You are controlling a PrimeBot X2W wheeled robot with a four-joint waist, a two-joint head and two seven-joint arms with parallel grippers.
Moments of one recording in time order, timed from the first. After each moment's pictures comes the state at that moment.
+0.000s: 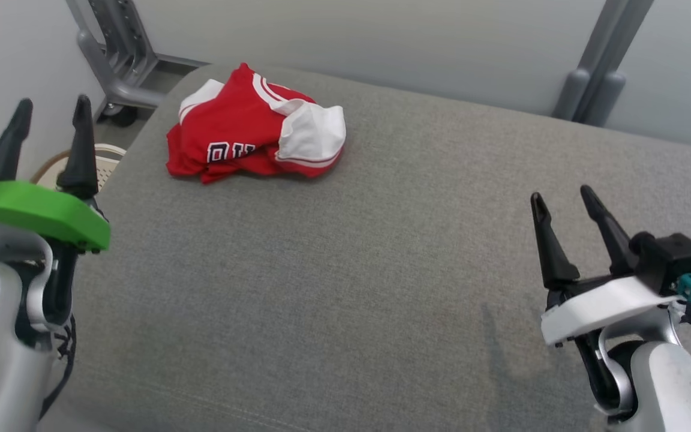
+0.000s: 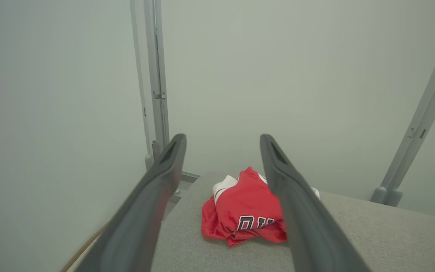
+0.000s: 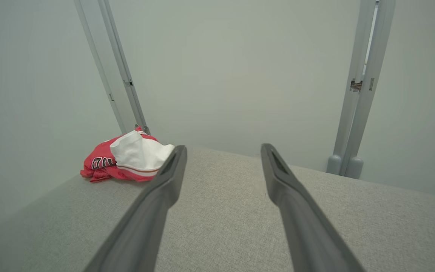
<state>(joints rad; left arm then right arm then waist) -0.45 0.46 -0.25 0.08 -0.63 0.12 0.04 -0.10 -0.05 0.01 -0.09 0.17 0.13 0.00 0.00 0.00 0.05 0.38</state>
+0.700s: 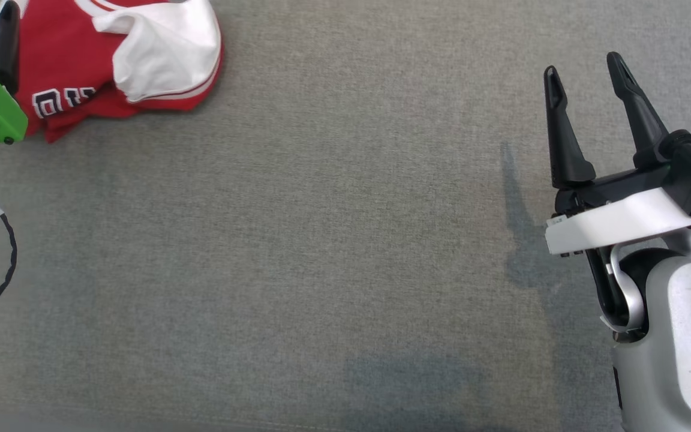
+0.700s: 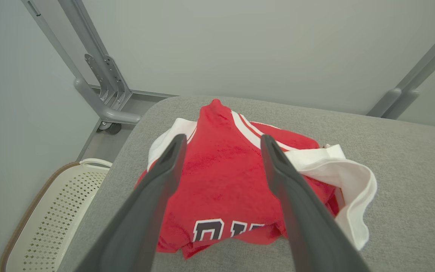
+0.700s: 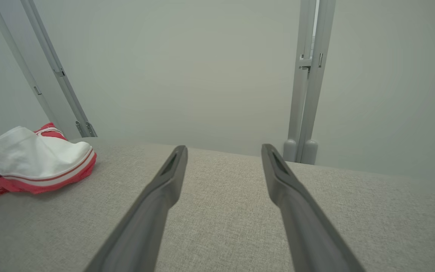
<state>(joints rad) -0.87 0.50 -0.26 0.46 -0.72 -0.01 0.26 -0.36 -0.05 0.02 -0.20 0.07 0.13 0.04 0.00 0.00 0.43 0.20</state>
